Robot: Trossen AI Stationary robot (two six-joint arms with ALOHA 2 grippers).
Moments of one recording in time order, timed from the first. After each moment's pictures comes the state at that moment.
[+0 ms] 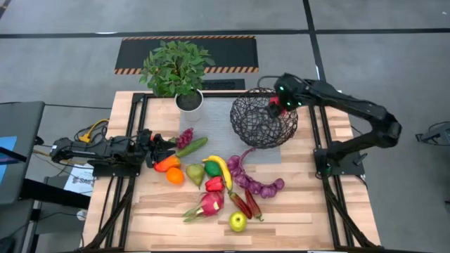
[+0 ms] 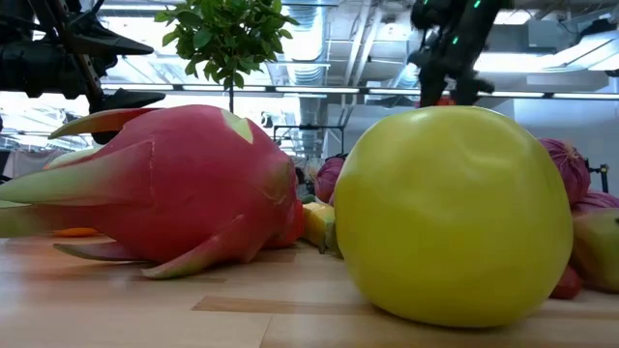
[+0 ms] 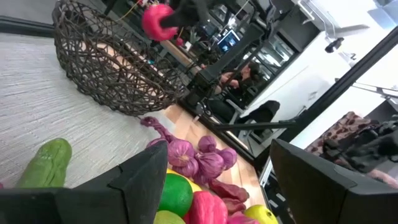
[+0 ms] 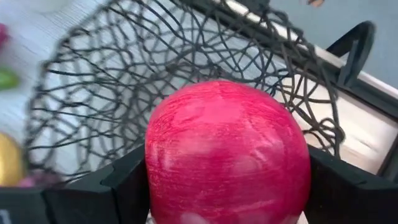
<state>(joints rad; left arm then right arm) -0.09 0.04 0.01 0.06 -0.17 -0.72 -0.57 1.34 1.22 -0.94 0.15 0.41</state>
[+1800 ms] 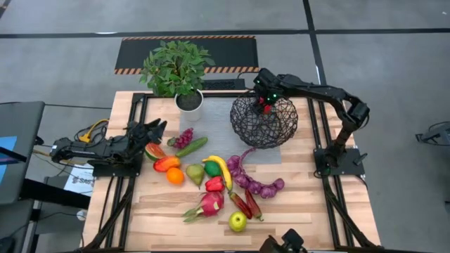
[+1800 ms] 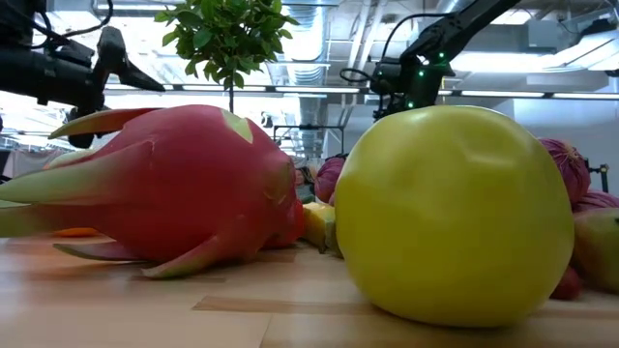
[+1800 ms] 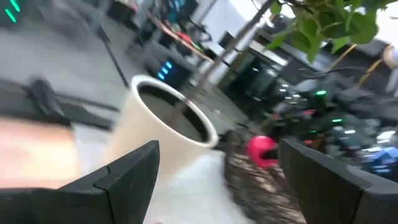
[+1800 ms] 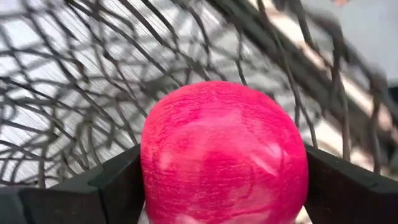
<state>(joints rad) -0.09 0.04 0.02 0.04 -0.97 -0.64 -0.67 1.72 1.31 -0.73 0.08 0.12</state>
